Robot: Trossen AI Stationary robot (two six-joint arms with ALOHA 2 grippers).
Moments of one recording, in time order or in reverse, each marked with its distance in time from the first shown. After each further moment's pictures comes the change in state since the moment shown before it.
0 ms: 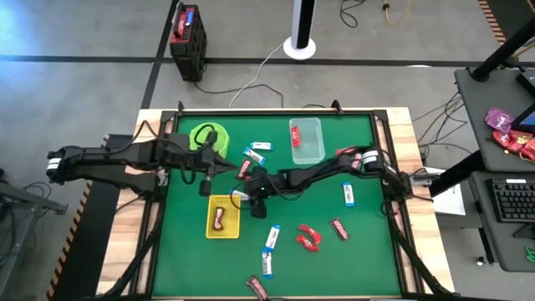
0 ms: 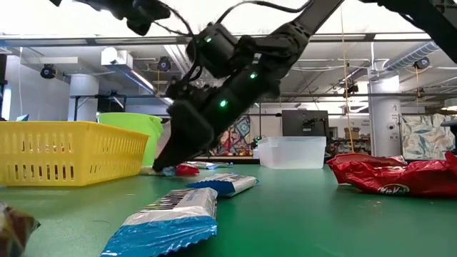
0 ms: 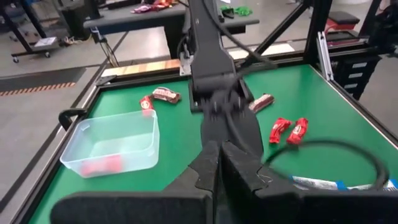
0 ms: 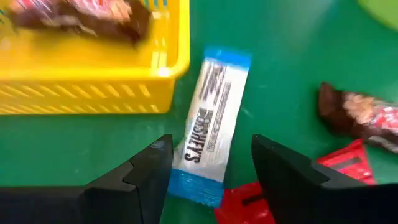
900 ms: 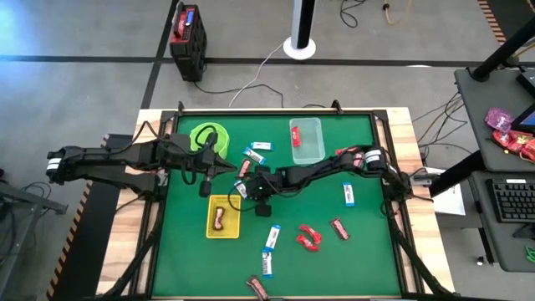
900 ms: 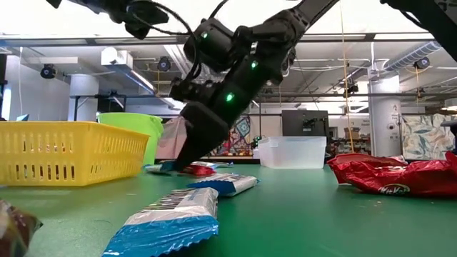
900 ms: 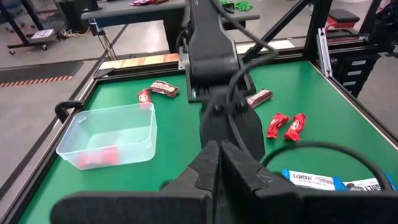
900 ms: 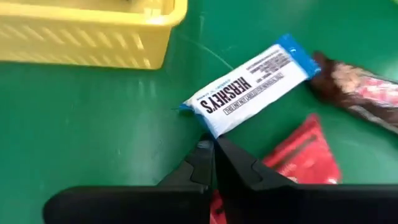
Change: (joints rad) left arm 0.000 -0.001 -0.013 -0.012 0.000 -0.019; right arm 0.000 -0.040 0.049 -0.232 0.029 -0.071
